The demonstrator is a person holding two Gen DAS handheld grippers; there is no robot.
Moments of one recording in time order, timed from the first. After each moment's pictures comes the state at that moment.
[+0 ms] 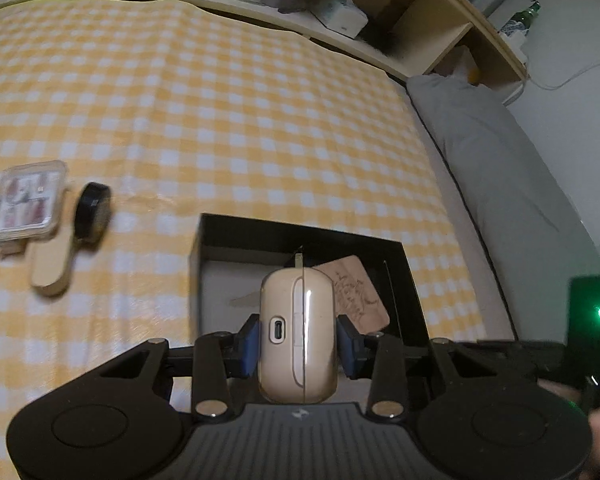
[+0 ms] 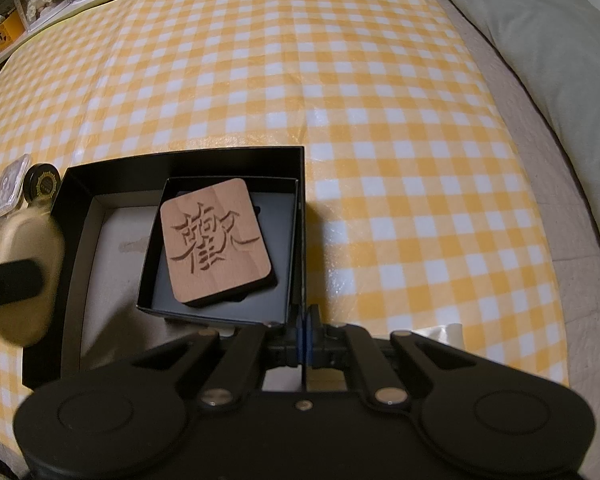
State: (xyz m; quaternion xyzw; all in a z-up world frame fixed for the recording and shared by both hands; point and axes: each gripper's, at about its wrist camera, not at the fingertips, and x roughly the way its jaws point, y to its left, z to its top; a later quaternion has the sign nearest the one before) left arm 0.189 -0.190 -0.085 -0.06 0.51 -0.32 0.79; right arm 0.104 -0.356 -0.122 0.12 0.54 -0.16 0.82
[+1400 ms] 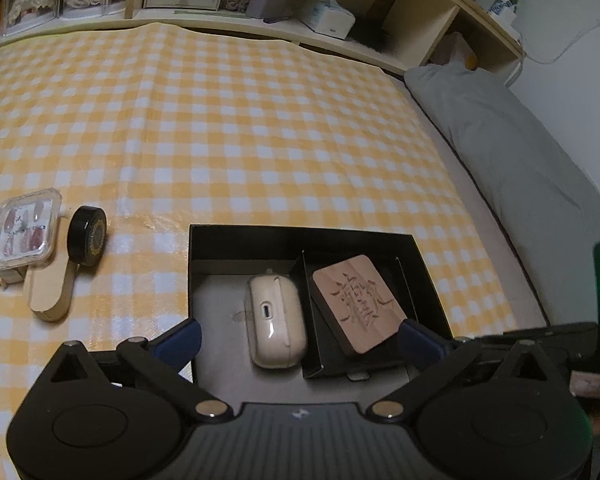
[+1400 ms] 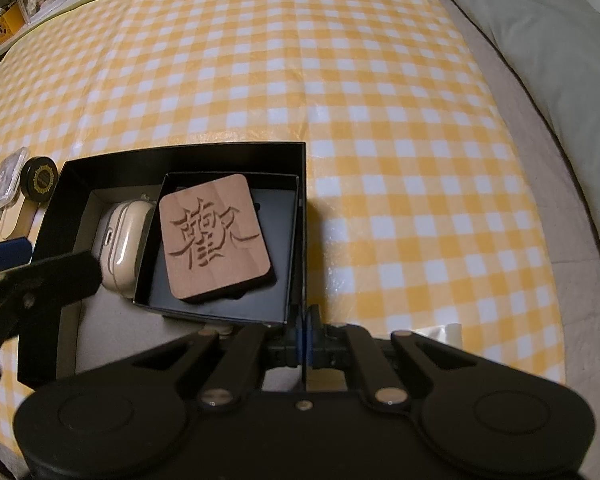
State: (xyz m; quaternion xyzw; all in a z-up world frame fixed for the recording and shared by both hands) left arm 0.180 -0.202 -0.094 -0.01 0.48 -0.32 0.82; right arm 0.104 -0.360 -0.123 0.11 0.54 -0.16 0.82
